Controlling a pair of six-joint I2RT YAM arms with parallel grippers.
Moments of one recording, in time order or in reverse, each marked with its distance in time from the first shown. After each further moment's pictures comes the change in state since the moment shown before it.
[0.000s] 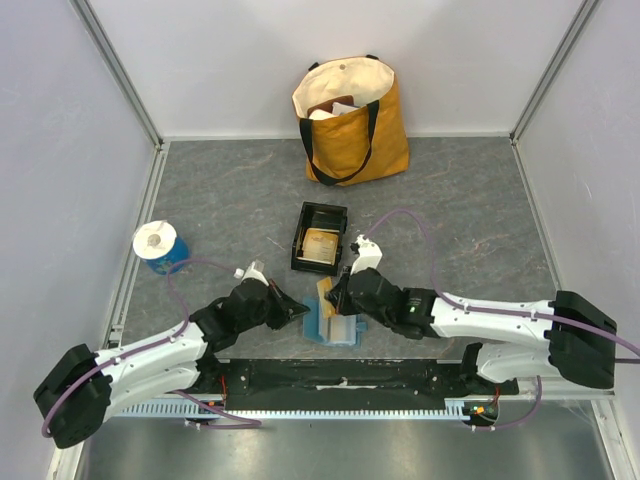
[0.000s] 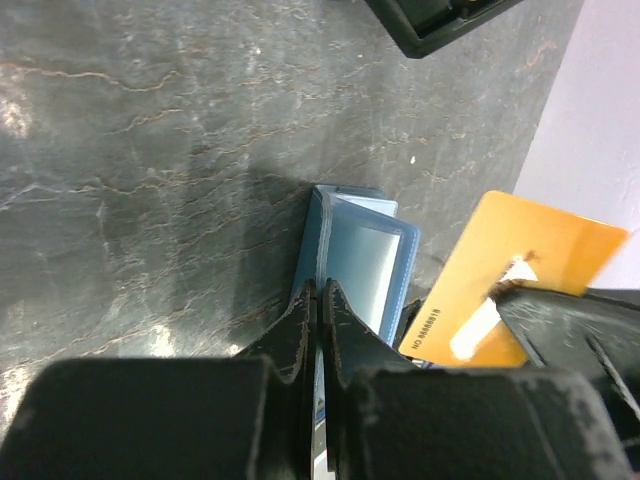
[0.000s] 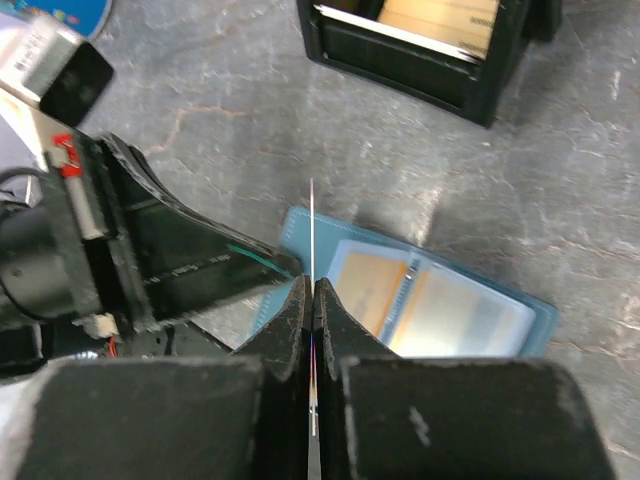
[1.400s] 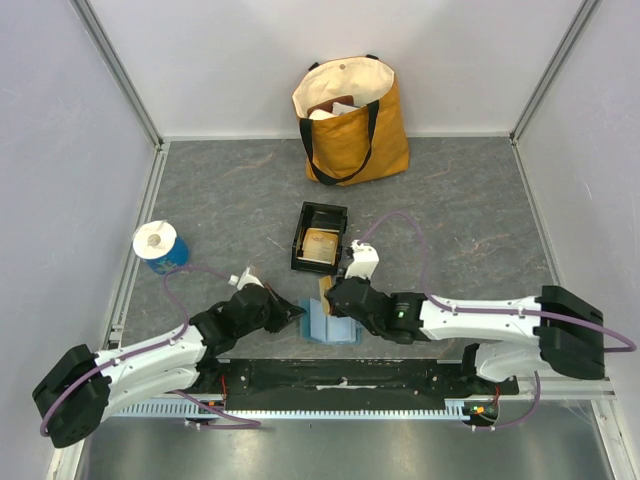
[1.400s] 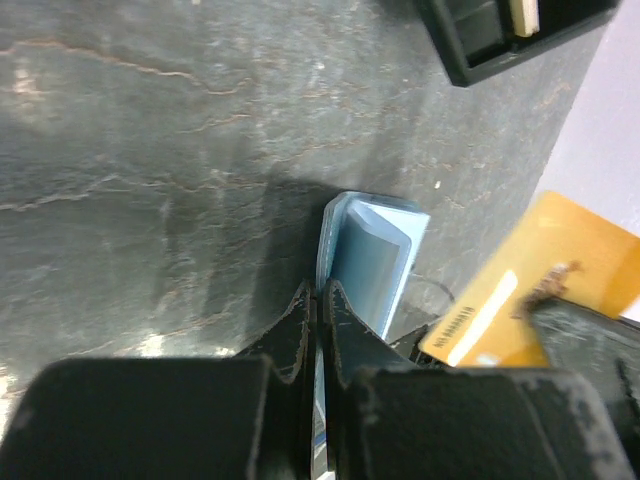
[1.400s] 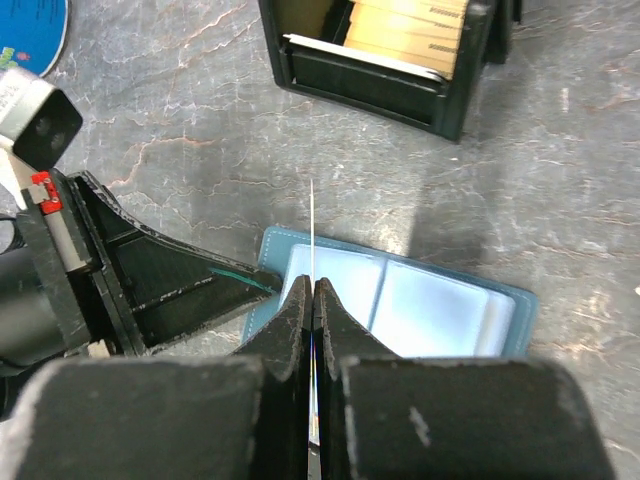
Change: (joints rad) left arm -0.039 -0.015 -0.029 -0.026 -0.095 -0.085; right arm 0.112 0.122 0.092 -0.038 0.237 0.048
